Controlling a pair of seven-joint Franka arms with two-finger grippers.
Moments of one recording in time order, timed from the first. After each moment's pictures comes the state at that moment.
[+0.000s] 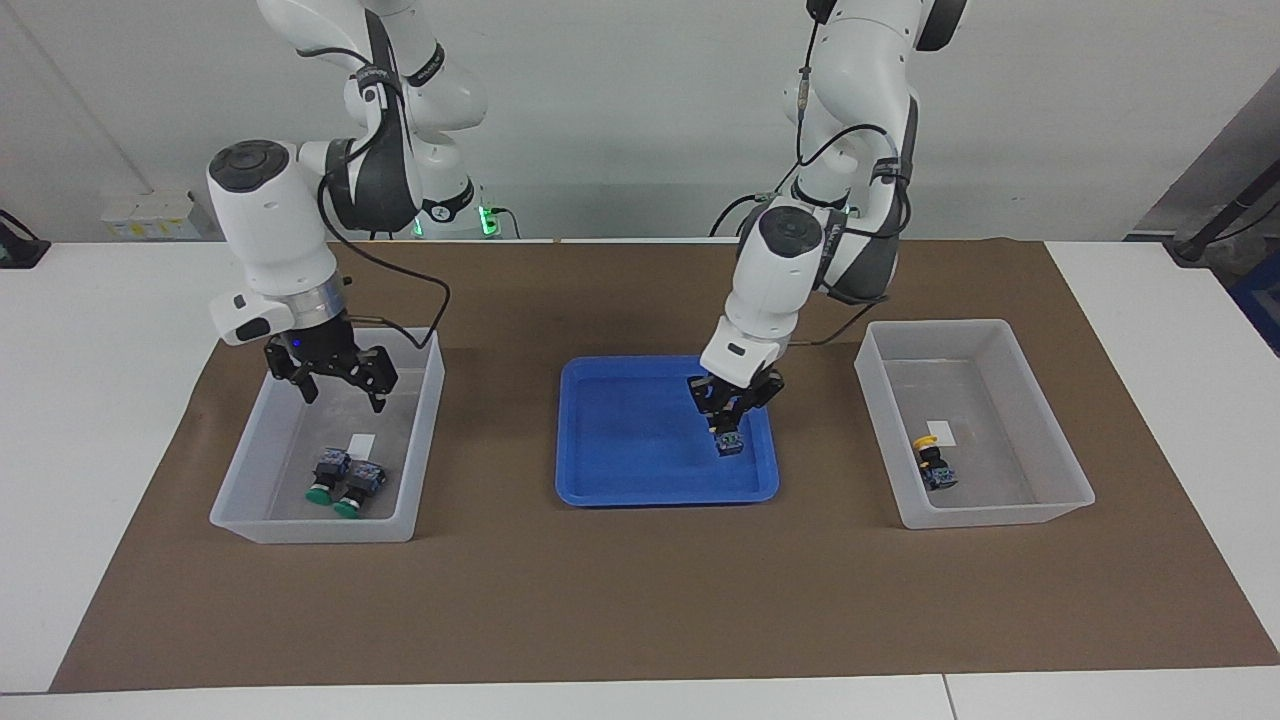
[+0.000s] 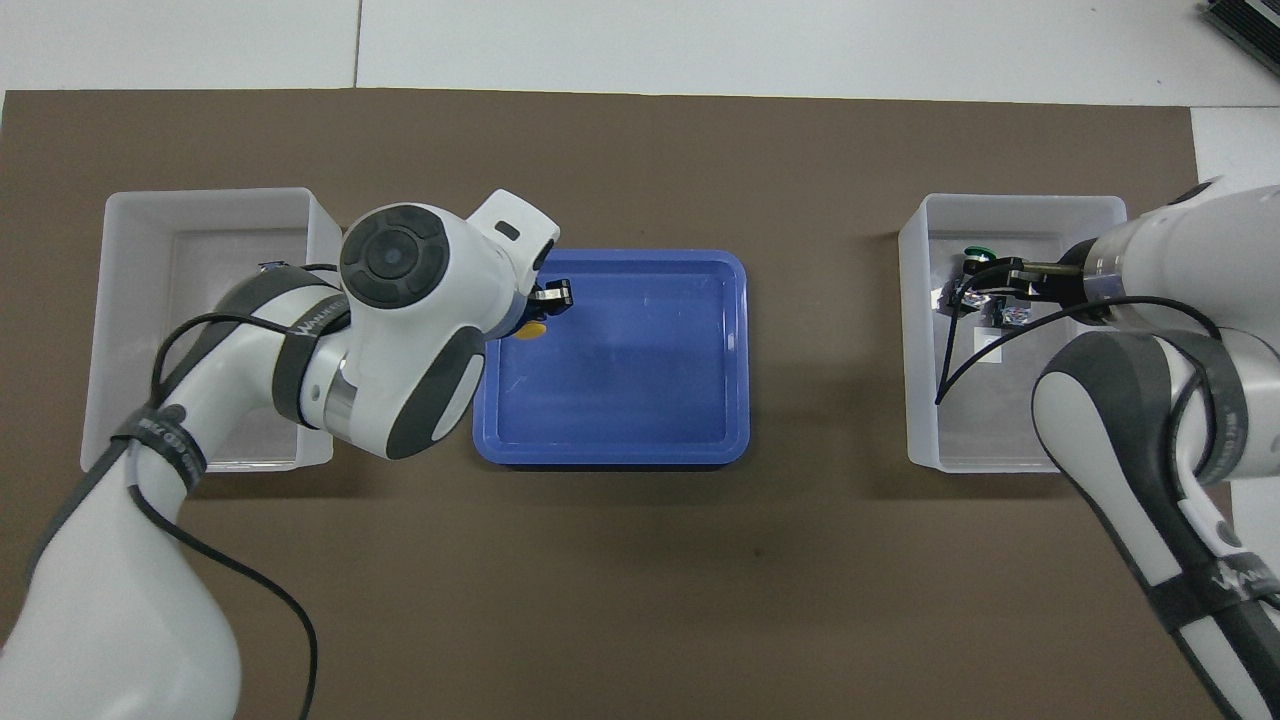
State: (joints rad) left arm -0.36 0.30 -0.12 -1.77 0.00 2.21 -0.60; right arm 0.02 0.05 0.00 -1.95 -0.07 2.16 0.23
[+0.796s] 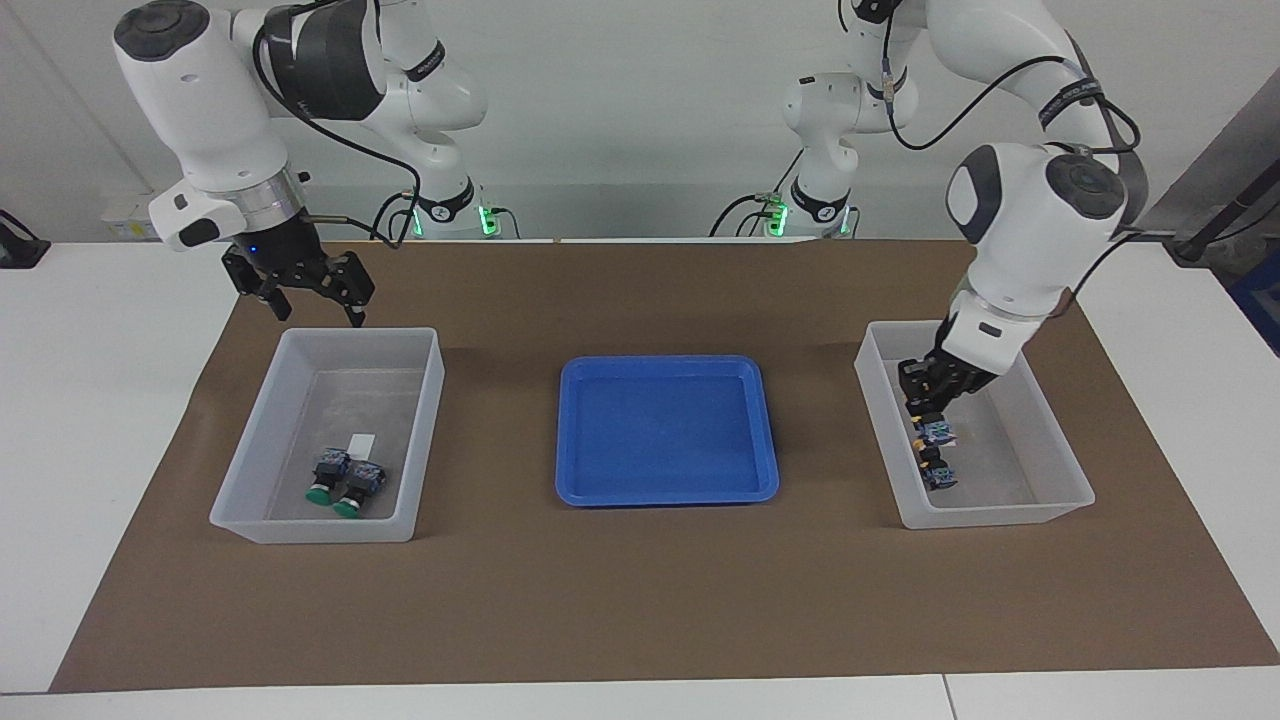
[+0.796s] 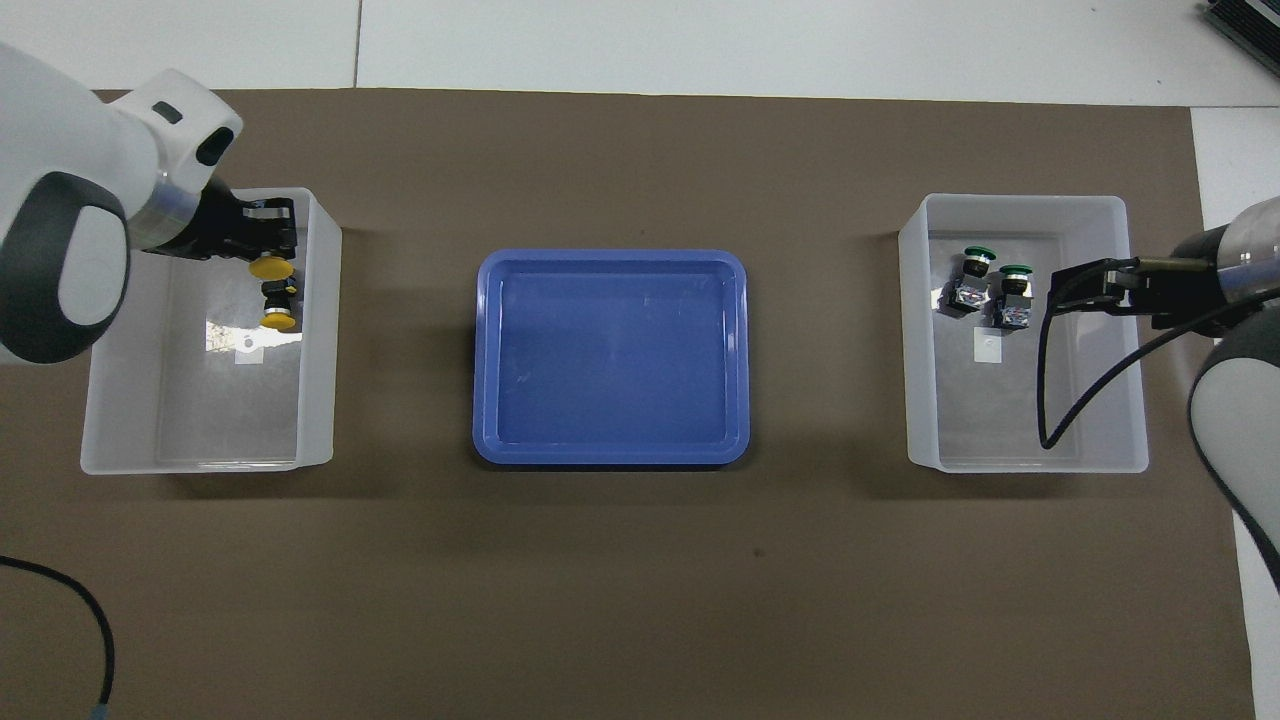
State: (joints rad) left arm 0.02 0.25 -0.11 -1.61 0.00 1.93 -0.14; right arm 0.01 -0.02 0.00 -1.75 -0.01 1.80 0.15
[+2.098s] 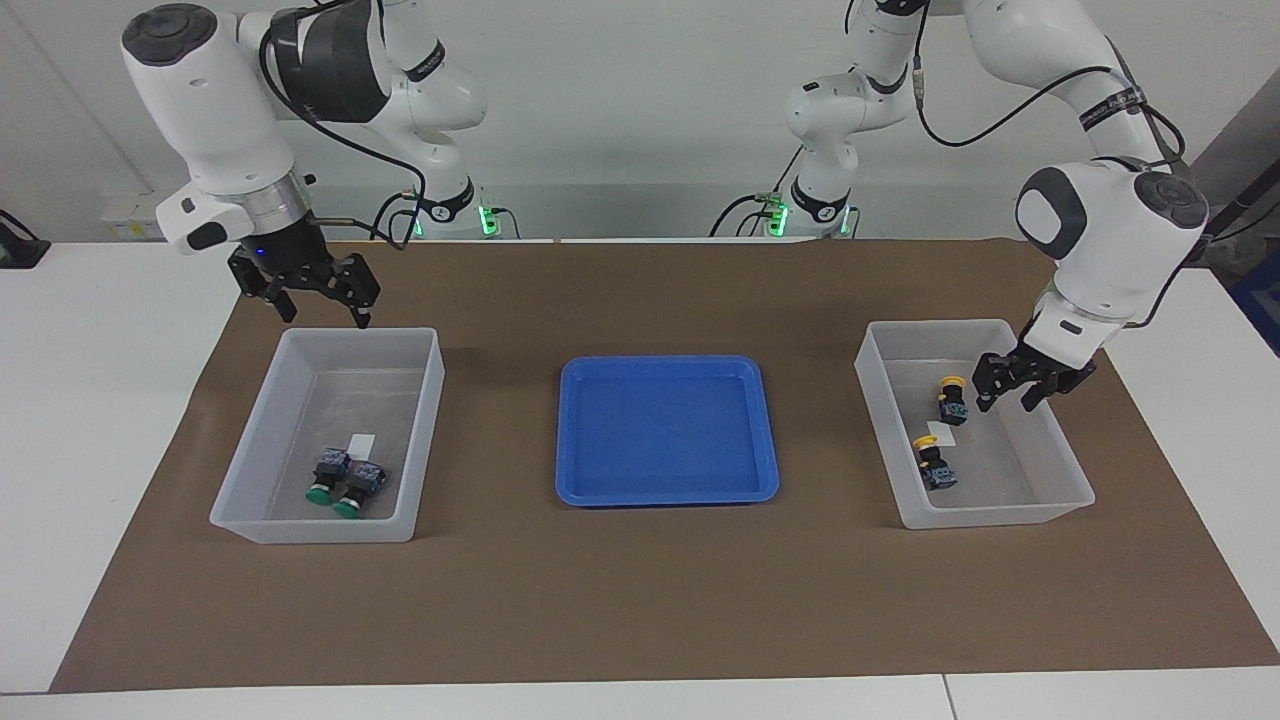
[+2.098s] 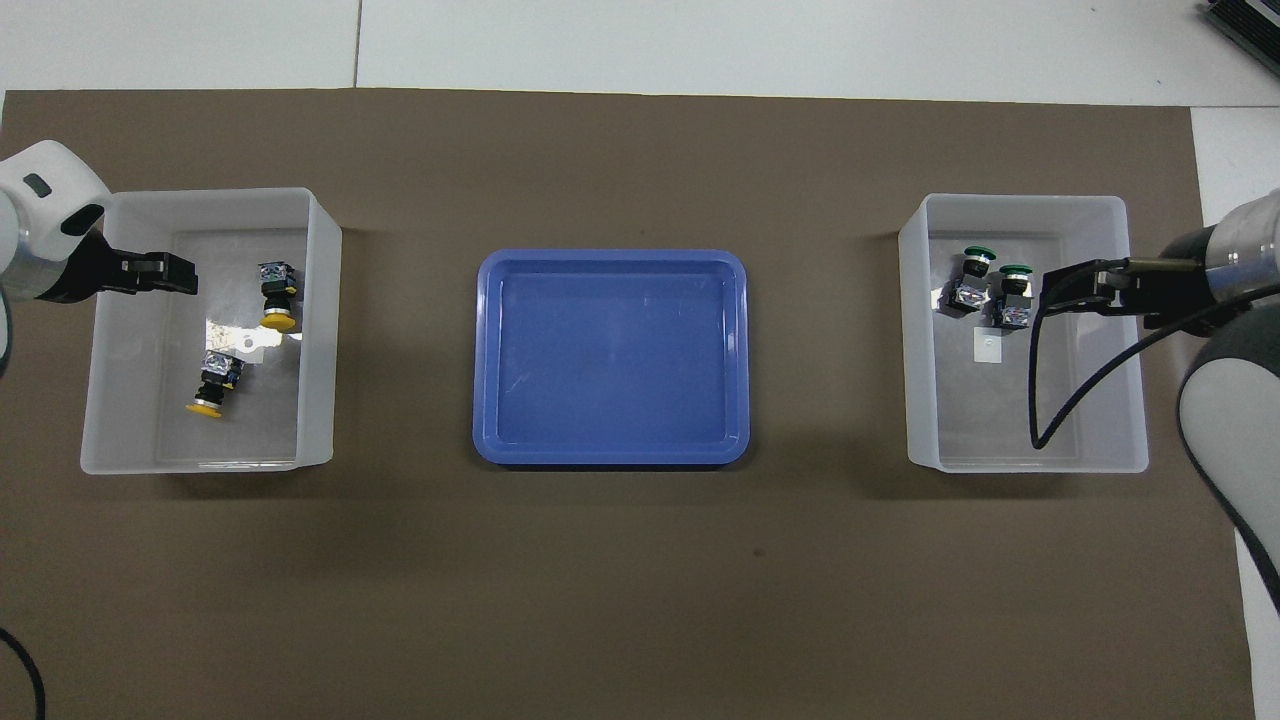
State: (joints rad) left arm 0.18 0.19 -0.11 -1.81 0.00 2.11 0.14; right arm 0.01 -0.01 0.00 -1.75 -0.01 1.80 0.15
